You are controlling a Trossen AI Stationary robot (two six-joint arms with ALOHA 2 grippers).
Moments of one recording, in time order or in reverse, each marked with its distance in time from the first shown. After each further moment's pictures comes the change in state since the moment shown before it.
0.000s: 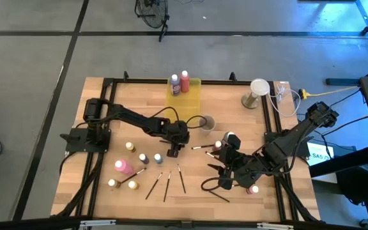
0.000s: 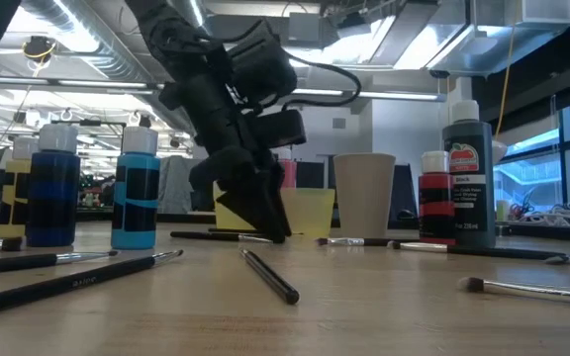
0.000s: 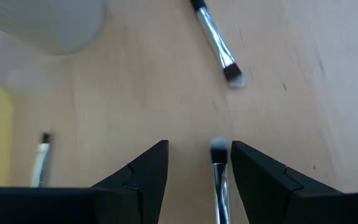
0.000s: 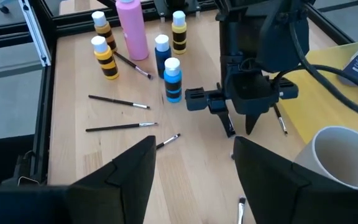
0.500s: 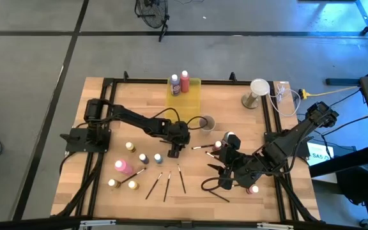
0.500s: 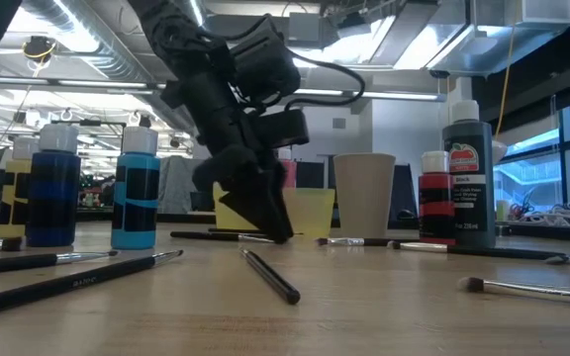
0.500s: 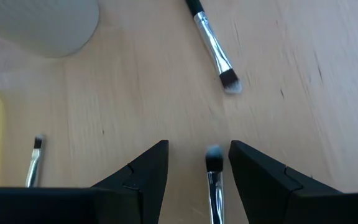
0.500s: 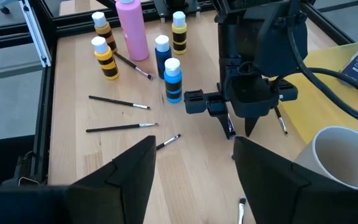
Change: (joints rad) left arm -0.014 0.030 0.005 -0.046 -0.011 -0.027; right arm 0.000 0.000 0.000 0.002 0.000 0.000
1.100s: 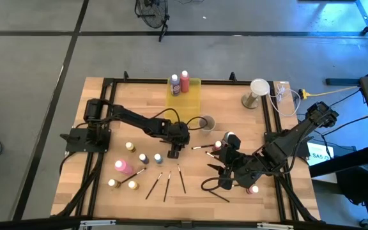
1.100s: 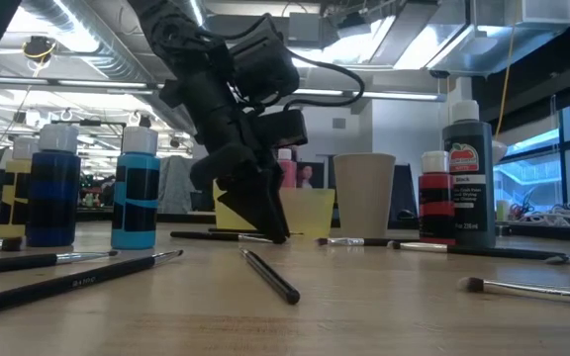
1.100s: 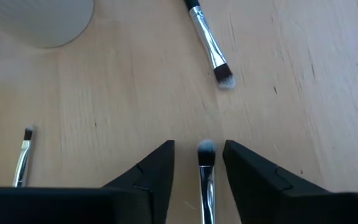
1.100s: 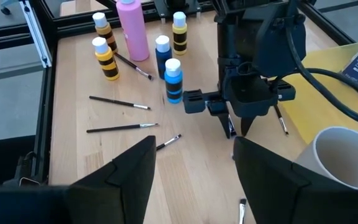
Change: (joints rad) left arm -0.001 0.000 -0.003 -0.005 0.010 -0.021; right arm 0.000 0.000 0.000 0.004 0.000 0.000
